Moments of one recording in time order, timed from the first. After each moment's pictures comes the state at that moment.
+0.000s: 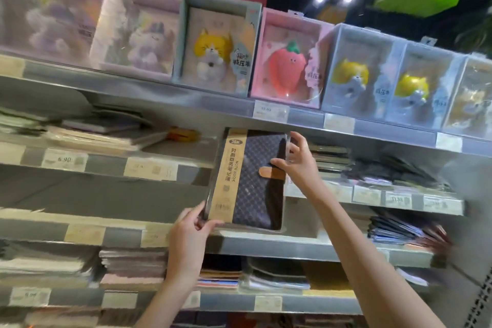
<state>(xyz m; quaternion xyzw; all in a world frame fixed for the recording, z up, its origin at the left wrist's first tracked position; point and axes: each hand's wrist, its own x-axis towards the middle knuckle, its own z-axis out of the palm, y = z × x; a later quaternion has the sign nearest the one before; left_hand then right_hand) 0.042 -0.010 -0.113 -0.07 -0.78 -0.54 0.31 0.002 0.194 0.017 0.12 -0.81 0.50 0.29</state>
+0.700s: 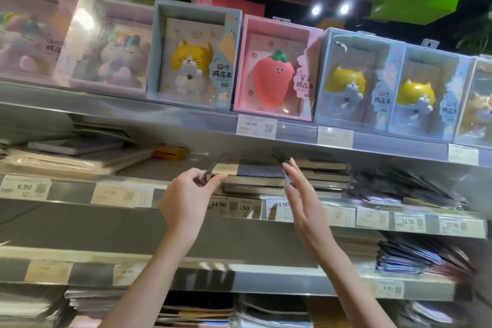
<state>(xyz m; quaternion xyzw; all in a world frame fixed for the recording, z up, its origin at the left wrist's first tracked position) -0.027 0.025 -0.017 0.02 -0.79 -0.45 0.41 -0.006 0.235 -0.027 0.23 -0.81 0.36 0.41</state>
